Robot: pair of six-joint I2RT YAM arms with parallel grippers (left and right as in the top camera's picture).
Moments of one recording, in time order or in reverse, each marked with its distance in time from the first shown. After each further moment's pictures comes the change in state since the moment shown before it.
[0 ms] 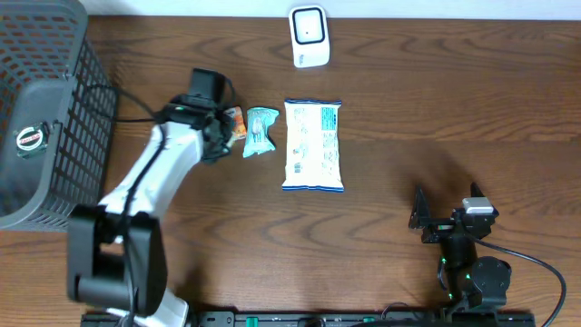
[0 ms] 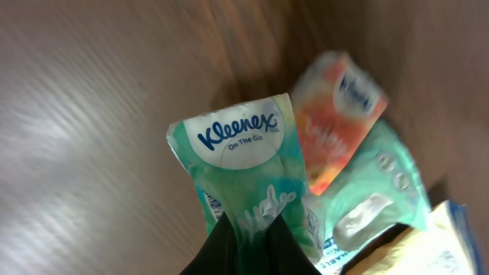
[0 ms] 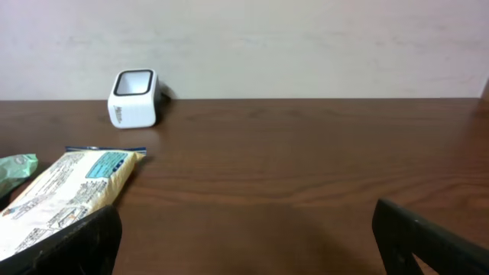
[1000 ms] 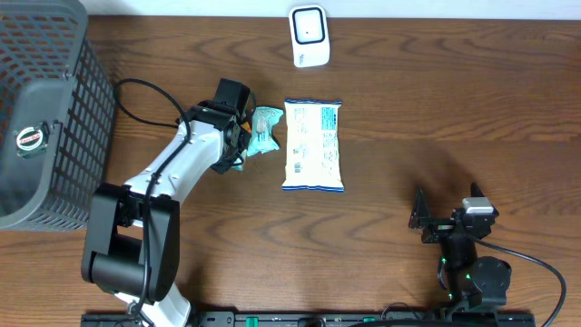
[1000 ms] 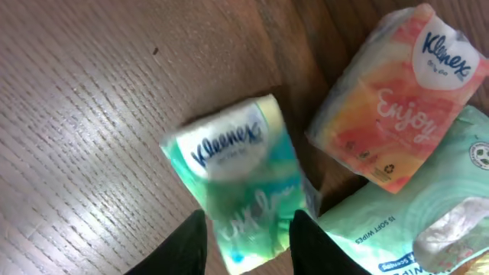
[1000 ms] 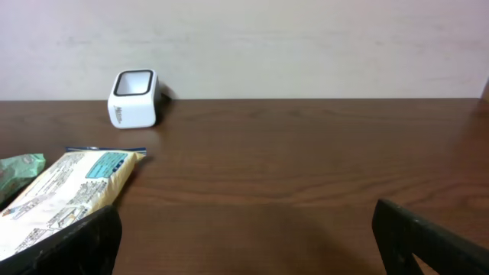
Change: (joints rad) left arm -0.064 0.066 -0.001 -0.044 -0.071 -0.014; right arm 0.000 0.000 0.000 0.000 0.000 0.000
